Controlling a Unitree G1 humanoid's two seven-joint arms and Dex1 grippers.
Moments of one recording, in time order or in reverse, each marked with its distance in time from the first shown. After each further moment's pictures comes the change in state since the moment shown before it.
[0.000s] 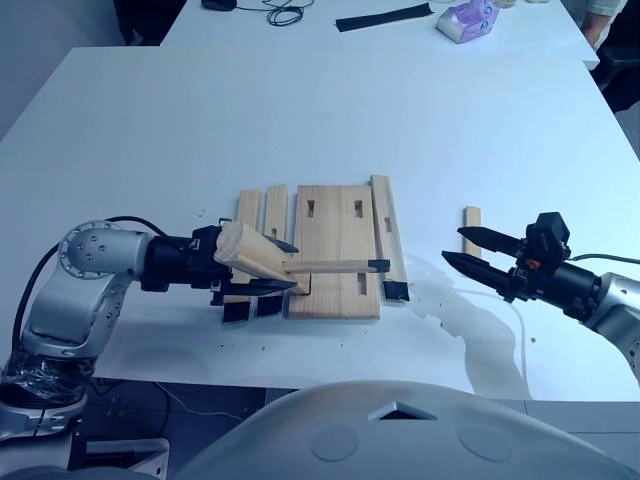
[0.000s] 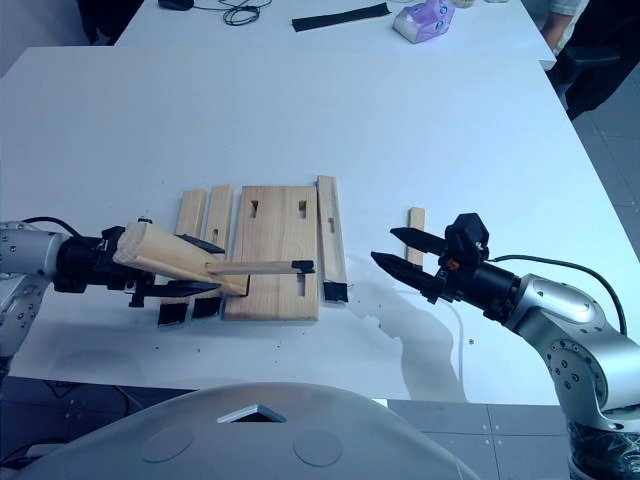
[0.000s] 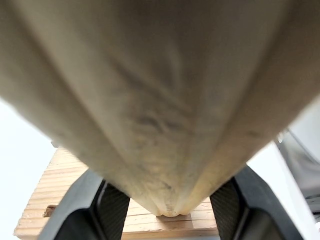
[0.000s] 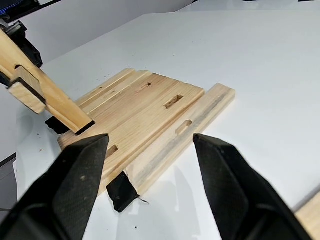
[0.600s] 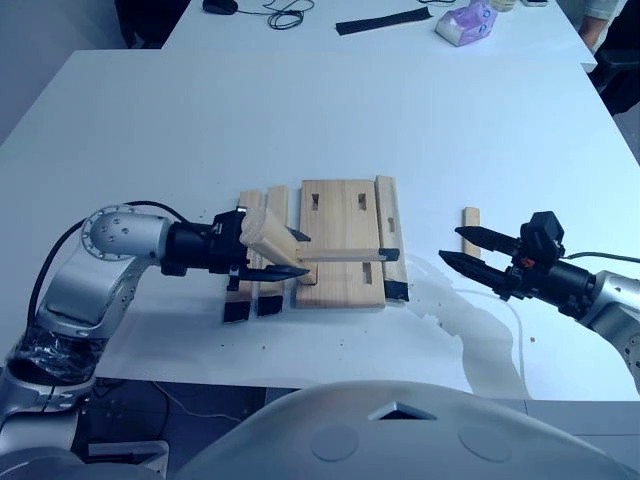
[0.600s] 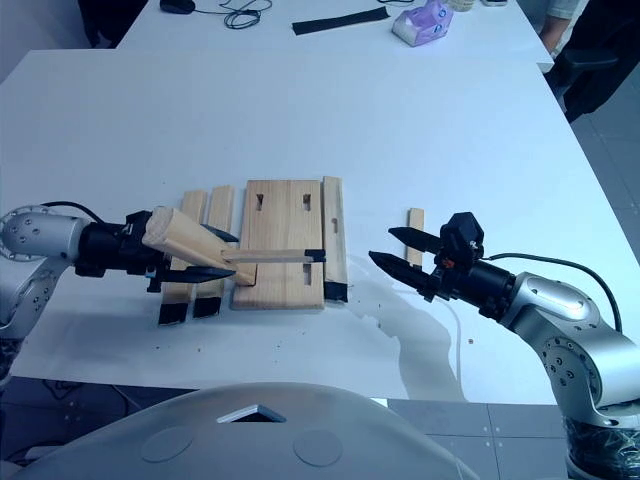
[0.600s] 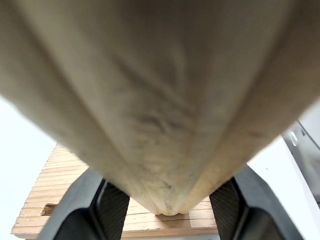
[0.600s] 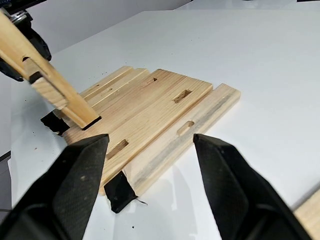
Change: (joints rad) left arm -0.165 0.022 -0.118 0.038 -0.021 0.163 0.078; right arm -0.008 0.000 0.029 0.004 -0.022 0.000 -0.020
